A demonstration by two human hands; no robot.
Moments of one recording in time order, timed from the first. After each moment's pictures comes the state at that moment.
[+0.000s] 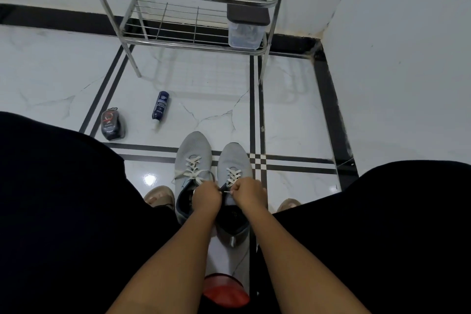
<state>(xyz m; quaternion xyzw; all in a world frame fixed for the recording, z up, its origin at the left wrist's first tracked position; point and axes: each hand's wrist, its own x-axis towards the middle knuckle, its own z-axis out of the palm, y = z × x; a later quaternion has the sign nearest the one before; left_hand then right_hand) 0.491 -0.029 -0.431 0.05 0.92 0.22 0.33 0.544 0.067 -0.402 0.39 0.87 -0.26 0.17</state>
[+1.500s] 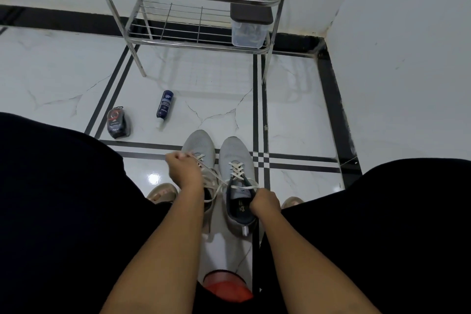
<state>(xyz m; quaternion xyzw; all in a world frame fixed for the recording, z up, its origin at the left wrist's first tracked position) 0.444 -0.037 -0.390 -0.26 0.75 0.60 0.06 0.574 0.083 -0.418 0.45 0.81 -0.25 0.27</state>
